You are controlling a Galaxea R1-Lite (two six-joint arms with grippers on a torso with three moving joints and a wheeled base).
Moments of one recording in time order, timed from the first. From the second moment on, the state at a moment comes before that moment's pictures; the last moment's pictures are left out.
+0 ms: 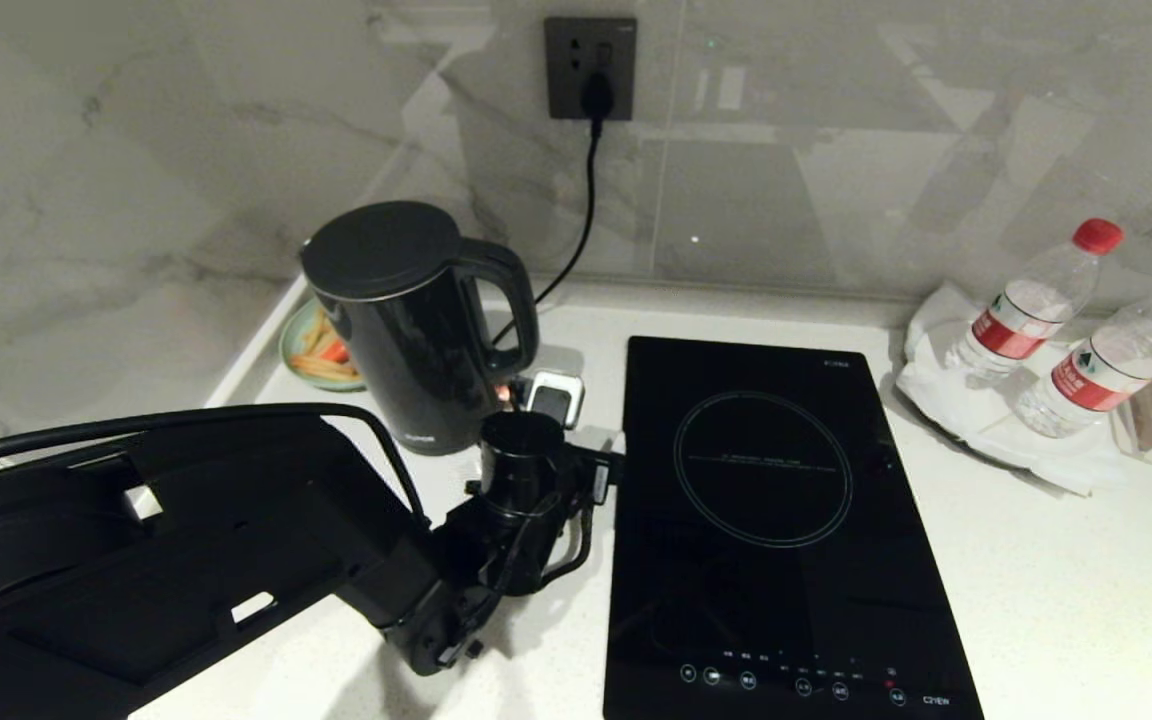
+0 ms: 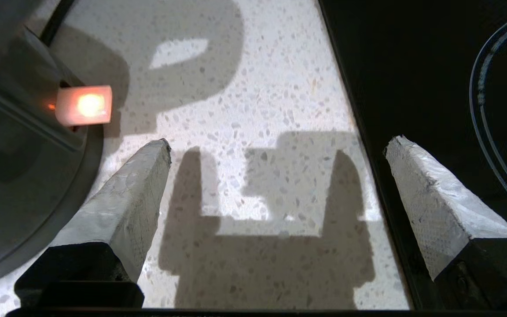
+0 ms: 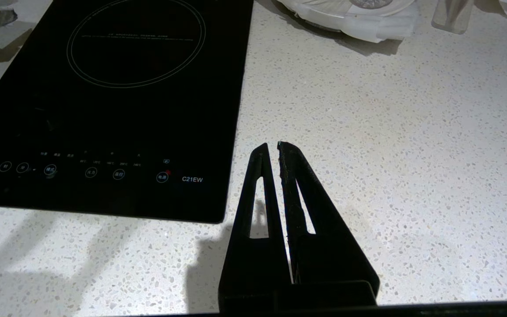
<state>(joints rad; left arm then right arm) -0.72 2.24 -1.00 -1.14 0.45 0.02 0.00 0.00 0.00 0.00 0.00 -0.01</state>
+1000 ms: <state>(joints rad) -0.63 2.36 -1.15 -1.13 0.45 0.07 0.00 0.00 0.00 0.00 0.00 -0.01</state>
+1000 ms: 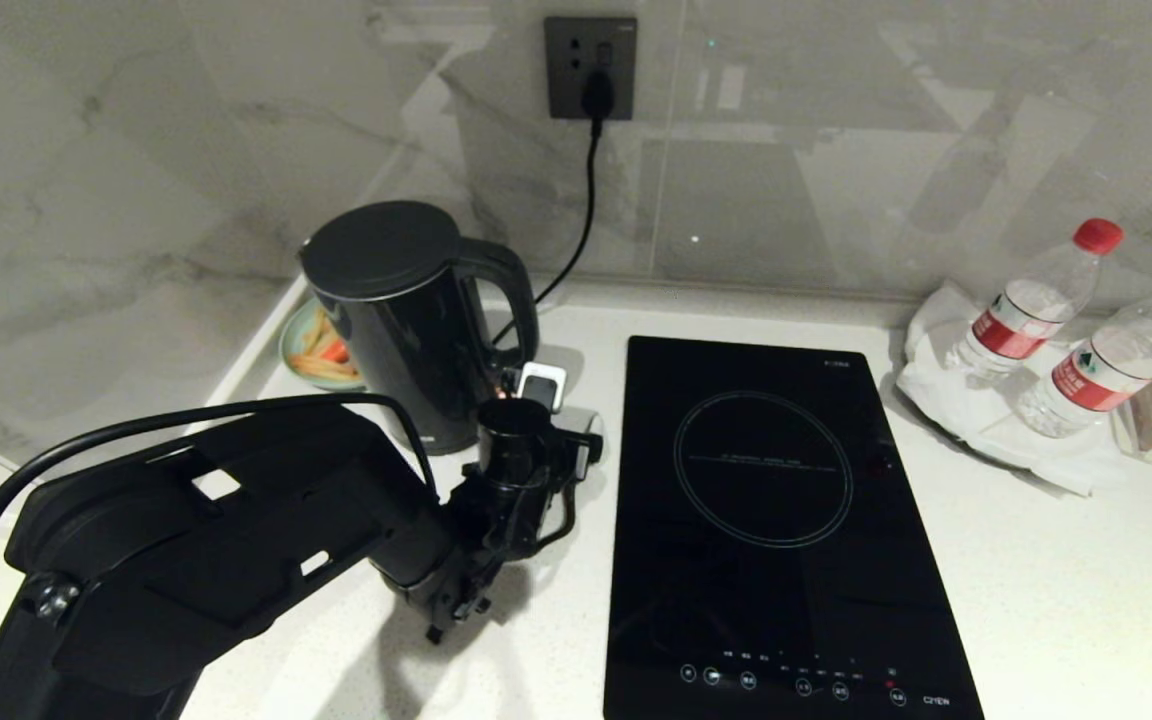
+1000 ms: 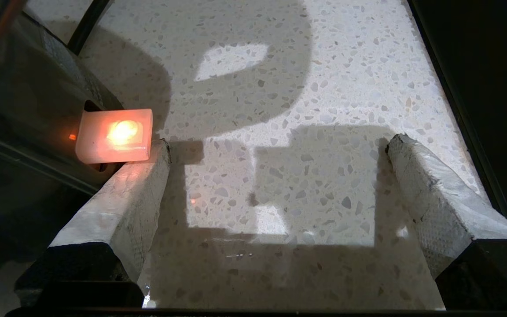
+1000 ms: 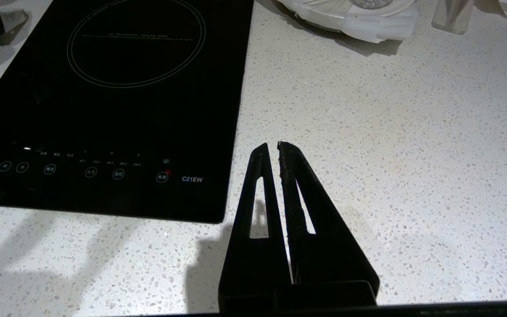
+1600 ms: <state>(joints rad) -0.63 2.34 -1.16 -1.13 0.45 0.07 0.00 0.00 0.00 0.00 0.00 -0.01</state>
